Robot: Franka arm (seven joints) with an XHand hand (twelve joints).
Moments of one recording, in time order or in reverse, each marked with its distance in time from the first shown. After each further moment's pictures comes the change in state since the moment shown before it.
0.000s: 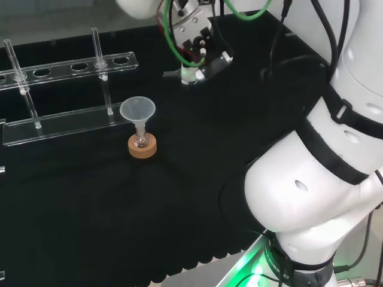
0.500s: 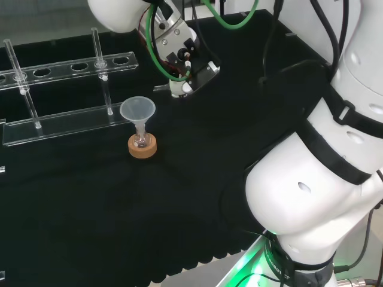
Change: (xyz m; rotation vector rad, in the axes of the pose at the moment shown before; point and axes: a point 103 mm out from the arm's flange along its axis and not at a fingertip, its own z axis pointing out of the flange) arm 0.032 -0.028 -0.003 0.033 -0.067 -0.022
